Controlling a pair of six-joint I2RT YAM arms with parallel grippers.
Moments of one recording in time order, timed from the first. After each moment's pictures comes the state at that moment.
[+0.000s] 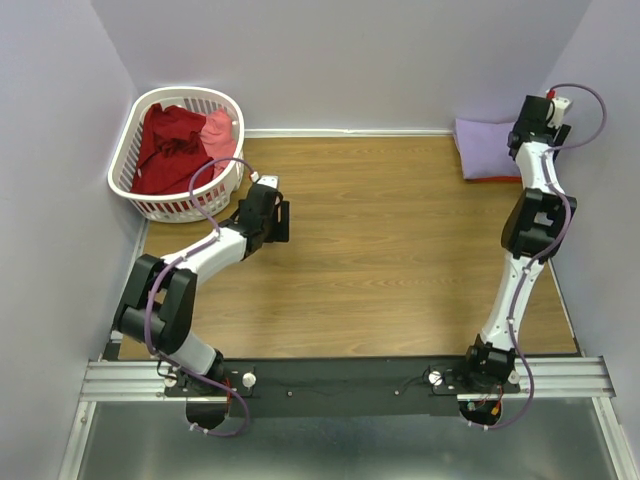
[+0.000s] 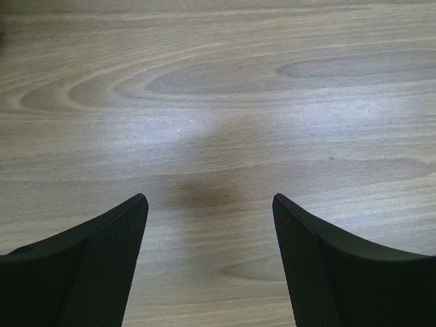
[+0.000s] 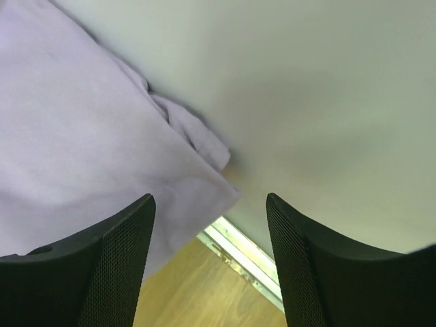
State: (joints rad) left arm -0.40 1.55 0.89 -0.13 -0.21 -0.27; right arm -0.26 2.45 2.22 -0.37 0.65 0.05
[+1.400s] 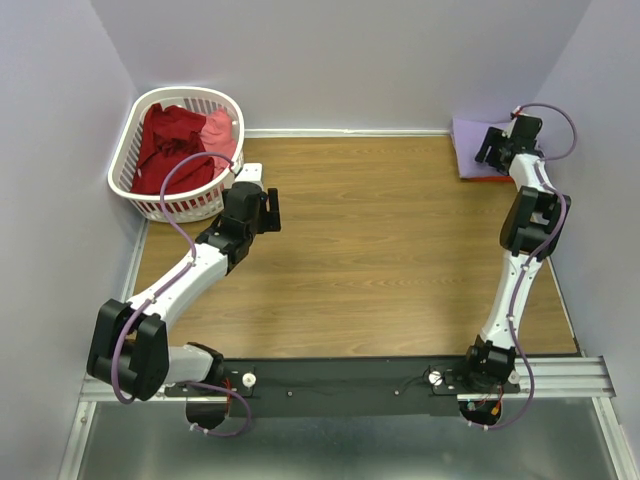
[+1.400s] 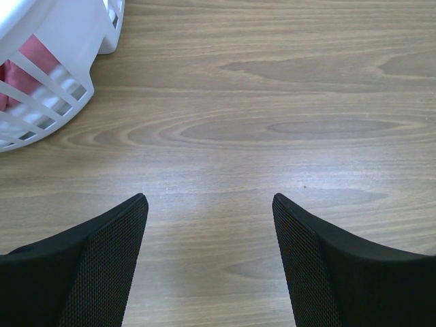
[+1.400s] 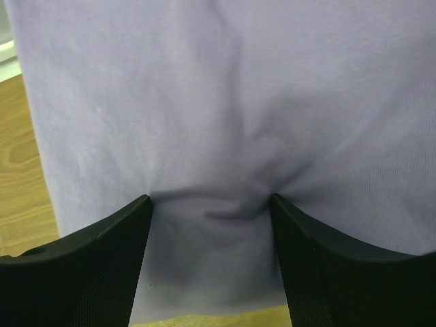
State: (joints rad) left arm -0.40 1.29 0.84 -0.10 -0.28 -0.26; right arm -0.27 2.50 2.13 -0.30 -0.11 0.10
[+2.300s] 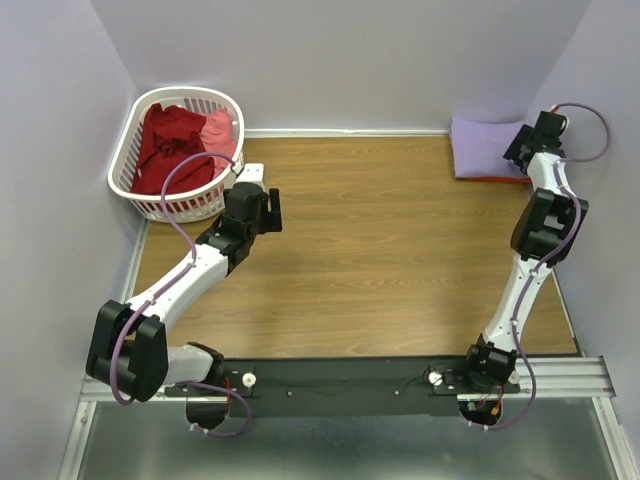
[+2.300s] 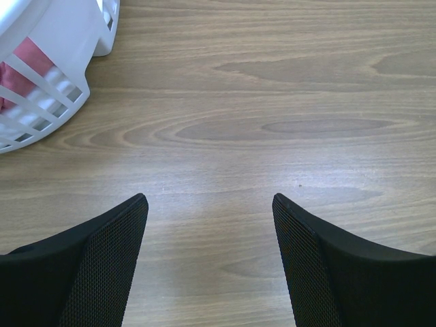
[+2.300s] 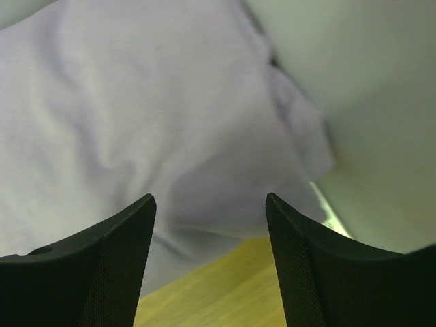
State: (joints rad) left arm -0.41 1.28 0.84 -0.10 -0.28 -0.26; right arm -0.33 2.39 2.06 -0.31 0.12 0.19
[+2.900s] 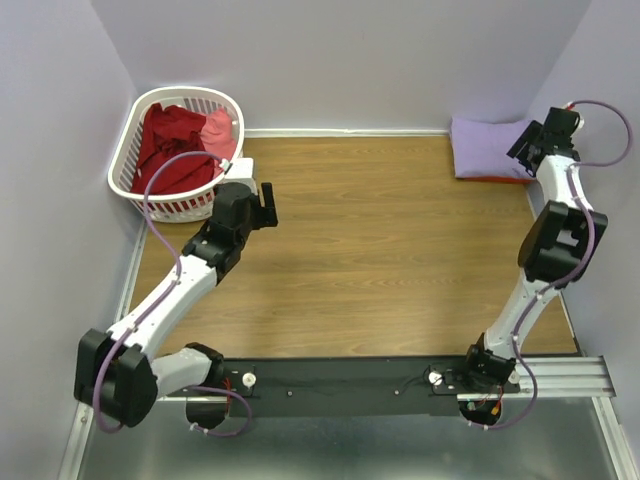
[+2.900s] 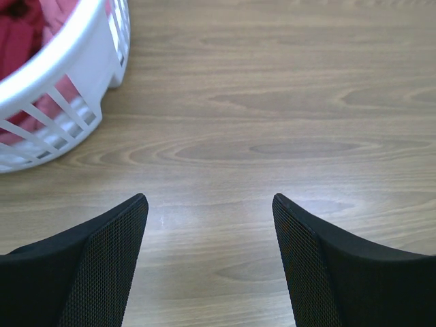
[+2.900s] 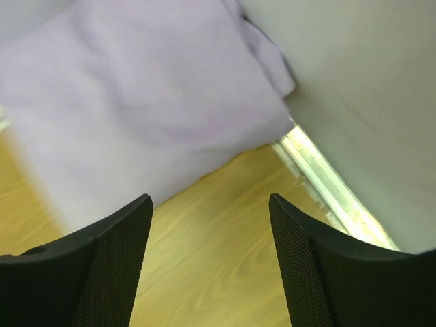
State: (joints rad) left arm -0.41 1.18 0.84 -0.11 -0.28 -0.26; right arm -0.35 2.15 1.82 -0.34 0.14 0.28
